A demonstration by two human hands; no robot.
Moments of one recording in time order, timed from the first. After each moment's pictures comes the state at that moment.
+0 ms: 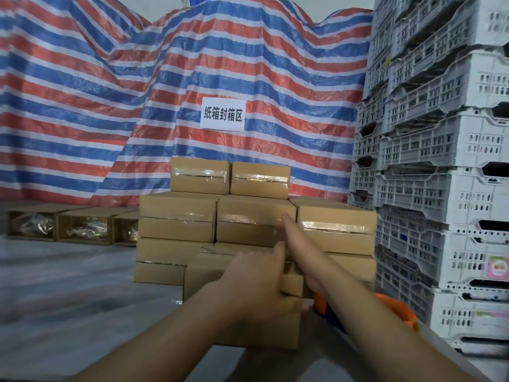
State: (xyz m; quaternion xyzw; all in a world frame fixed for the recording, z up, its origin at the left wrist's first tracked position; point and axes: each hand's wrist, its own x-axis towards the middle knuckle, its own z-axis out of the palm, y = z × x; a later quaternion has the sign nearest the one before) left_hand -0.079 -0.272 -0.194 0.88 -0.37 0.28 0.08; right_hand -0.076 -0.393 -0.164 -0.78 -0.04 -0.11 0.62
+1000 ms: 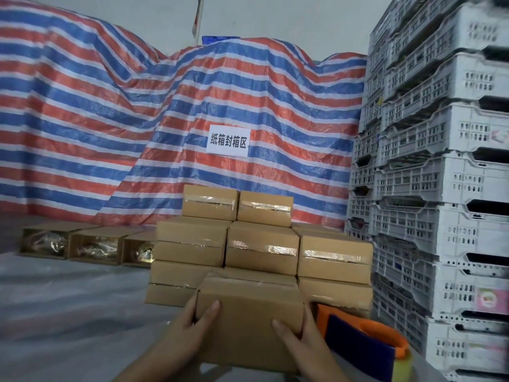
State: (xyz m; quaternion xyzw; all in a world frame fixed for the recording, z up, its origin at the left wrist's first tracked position) left_hand -0.092 -0.163 -0.246 0.70 -0.16 0.02 0.69; right_hand -0.130 -0.384 -0.245 -0.79 -0.03 -0.14 0.60
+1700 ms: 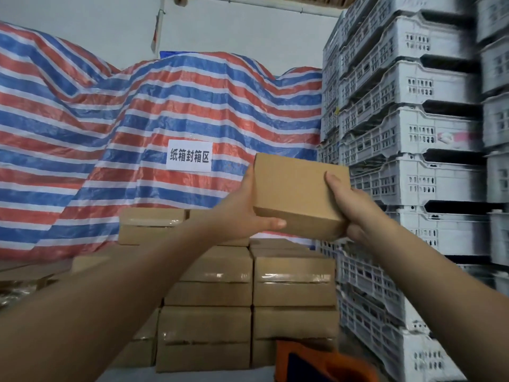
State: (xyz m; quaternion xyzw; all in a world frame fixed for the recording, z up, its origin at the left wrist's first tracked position) left_hand -0.027 -0.323 -0.024 0.79 -0.43 0.21 0.38; right_hand -0.081 -0.543 -0.010 -0.66 0.07 -0.33 0.67
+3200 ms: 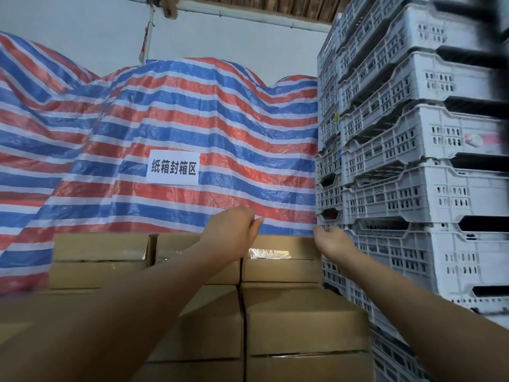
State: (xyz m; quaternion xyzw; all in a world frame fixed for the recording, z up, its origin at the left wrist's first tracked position) left_hand 0.139 -0.386 -0.011 0.81 -0.32 0.48 0.12; right_hand 0.097 -0.606 -0.027 -0.81 0.13 -0.36 0.44
